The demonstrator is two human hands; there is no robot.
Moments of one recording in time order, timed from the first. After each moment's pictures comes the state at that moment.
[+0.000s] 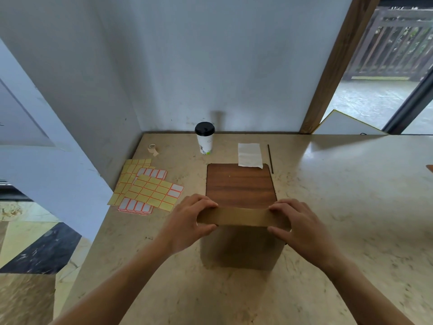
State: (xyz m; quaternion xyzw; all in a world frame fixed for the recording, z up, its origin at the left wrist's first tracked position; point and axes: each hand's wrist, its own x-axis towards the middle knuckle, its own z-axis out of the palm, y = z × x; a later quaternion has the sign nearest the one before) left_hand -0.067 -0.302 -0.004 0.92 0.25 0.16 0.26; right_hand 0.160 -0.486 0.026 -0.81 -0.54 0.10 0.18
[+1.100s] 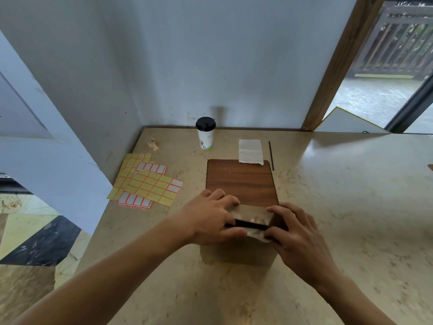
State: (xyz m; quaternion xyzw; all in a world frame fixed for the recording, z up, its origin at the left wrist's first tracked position) left_hand -0.025 -0.320 0.048 0.99 0.10 -0.12 0.03; right_hand 0.139 -0.505 0.014 -0.75 -0.65 -0.09 0.10
